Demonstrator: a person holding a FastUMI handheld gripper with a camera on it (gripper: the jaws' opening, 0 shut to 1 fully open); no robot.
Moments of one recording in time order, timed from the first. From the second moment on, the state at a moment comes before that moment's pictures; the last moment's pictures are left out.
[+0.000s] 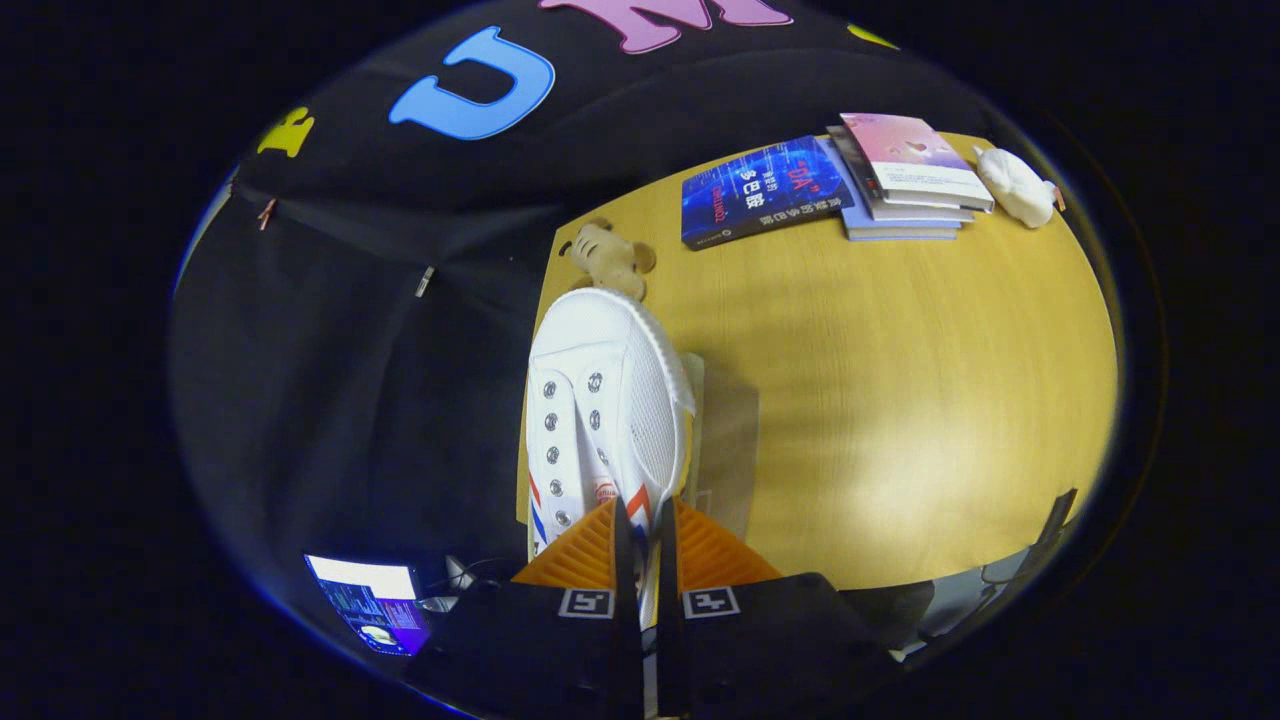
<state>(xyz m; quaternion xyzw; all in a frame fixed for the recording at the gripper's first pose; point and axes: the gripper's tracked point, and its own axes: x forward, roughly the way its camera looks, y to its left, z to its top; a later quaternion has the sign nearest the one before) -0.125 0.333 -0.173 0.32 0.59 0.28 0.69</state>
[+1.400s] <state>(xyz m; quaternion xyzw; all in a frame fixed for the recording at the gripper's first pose) -0.124 0.359 -0.188 0.34 0.58 0.28 0.69</state>
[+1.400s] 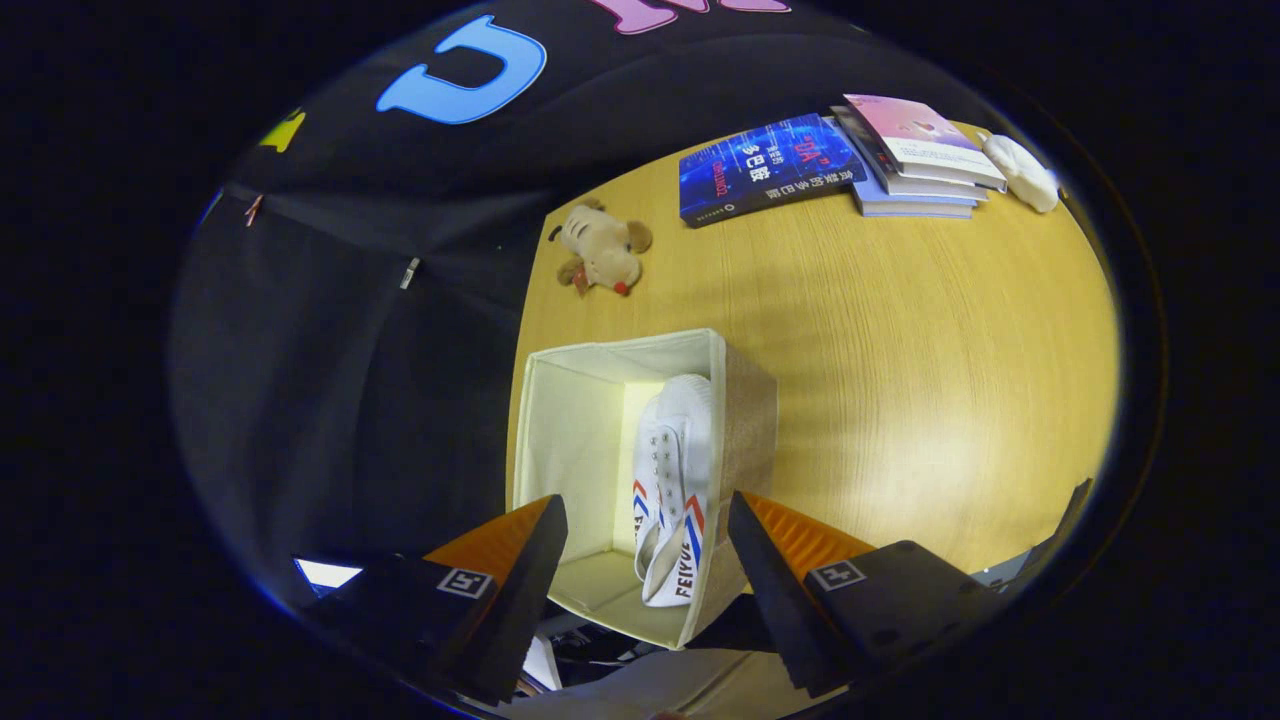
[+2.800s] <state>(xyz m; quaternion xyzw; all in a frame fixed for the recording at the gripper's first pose) -0.035 0.006 -0.073 0.13 0.12 0.09 0.98</state>
